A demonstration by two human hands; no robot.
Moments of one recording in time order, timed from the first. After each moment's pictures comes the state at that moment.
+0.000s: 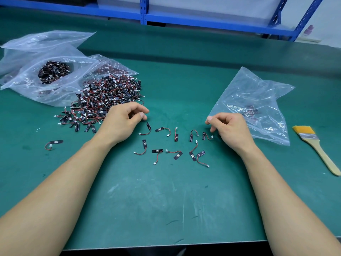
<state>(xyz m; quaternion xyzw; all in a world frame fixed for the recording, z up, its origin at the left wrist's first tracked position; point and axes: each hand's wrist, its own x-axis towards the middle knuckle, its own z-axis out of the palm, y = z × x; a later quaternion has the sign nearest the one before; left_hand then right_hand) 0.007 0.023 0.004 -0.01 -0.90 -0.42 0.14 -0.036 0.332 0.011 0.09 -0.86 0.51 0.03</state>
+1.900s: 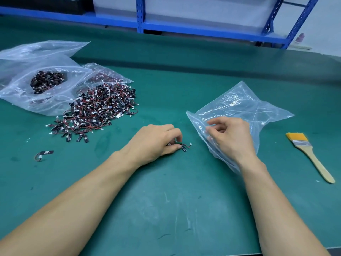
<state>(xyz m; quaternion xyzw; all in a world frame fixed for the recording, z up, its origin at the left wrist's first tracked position) 0.005 0.100 0.007 -0.26 -0.94 -0.16 0.12 -0.024 0.338 0.027 0.07 -0.90 0.41 0.11</state>
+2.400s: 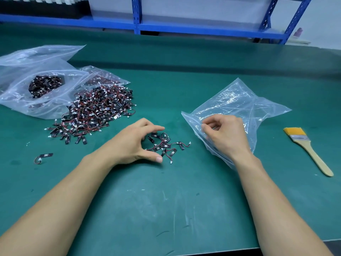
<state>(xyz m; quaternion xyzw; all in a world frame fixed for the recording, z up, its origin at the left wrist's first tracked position) 0.015 0.054 0.008 -0.19 -0.93 -0.32 -0.01 -0.026 0.337 0.026 0.09 -0.91 0.38 0.13</state>
